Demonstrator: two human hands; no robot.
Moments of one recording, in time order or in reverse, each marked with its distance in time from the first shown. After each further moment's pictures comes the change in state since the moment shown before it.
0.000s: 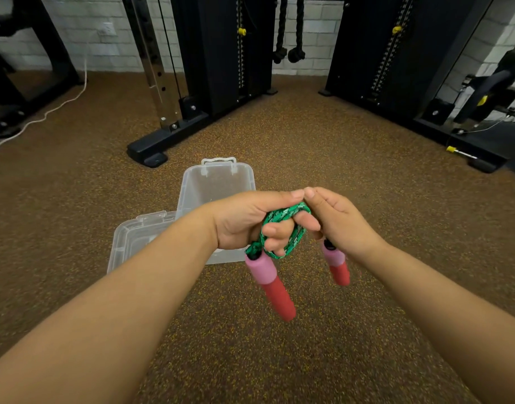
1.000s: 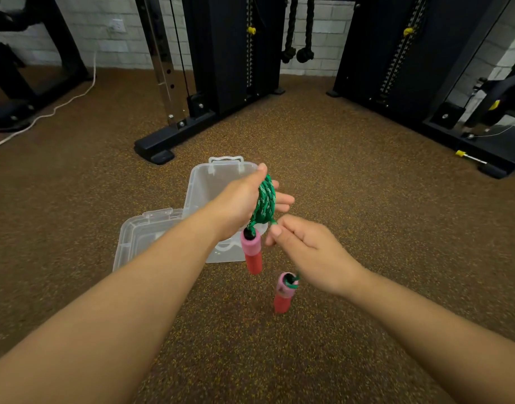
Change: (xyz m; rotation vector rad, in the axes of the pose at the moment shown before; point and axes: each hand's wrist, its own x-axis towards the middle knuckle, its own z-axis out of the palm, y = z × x) left_hand 0.010 -0.010 -0.029 -0.095 0.624 0.090; right_hand -0.028 -0.019 0.046 -0.324 -0.163 -0.091
